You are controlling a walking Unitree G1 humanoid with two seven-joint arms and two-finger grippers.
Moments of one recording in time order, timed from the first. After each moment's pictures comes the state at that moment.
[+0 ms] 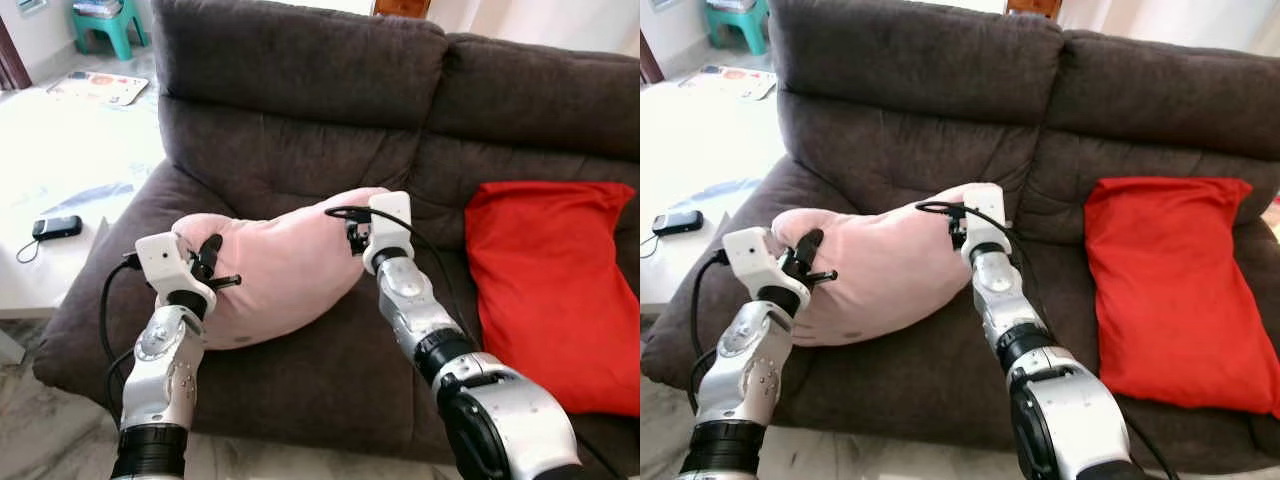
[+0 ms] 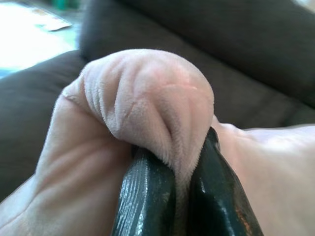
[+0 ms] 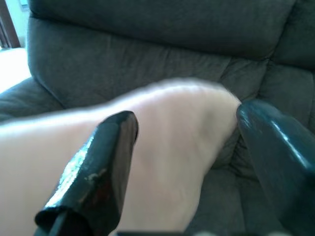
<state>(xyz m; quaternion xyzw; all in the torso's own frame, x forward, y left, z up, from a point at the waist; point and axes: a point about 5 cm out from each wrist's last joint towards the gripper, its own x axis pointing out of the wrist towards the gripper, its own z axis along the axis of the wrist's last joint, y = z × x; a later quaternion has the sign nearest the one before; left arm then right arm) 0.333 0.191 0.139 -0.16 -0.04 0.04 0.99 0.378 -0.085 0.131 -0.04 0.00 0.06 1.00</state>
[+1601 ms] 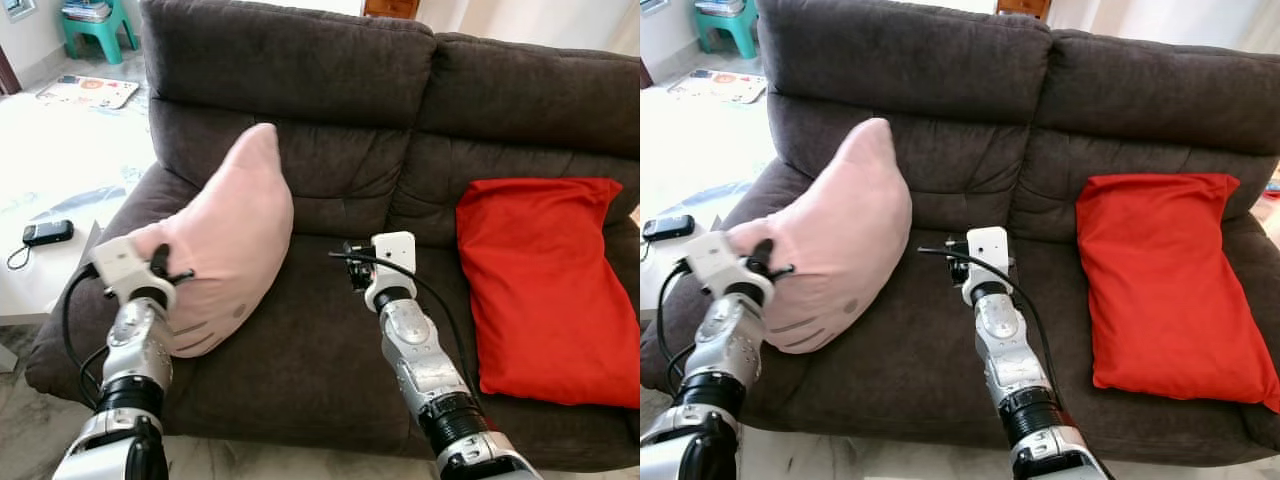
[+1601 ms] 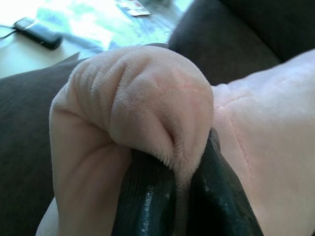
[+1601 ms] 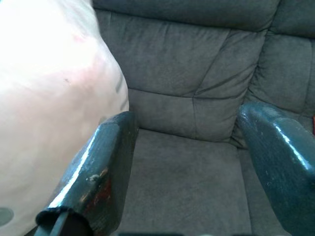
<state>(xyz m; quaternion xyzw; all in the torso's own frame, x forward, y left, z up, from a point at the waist) 0.348 0.256 0.117 -0.25 -0.01 0.20 0.95 0.344 -0.084 0.105 -0.03 0.03 0.07 1.00</state>
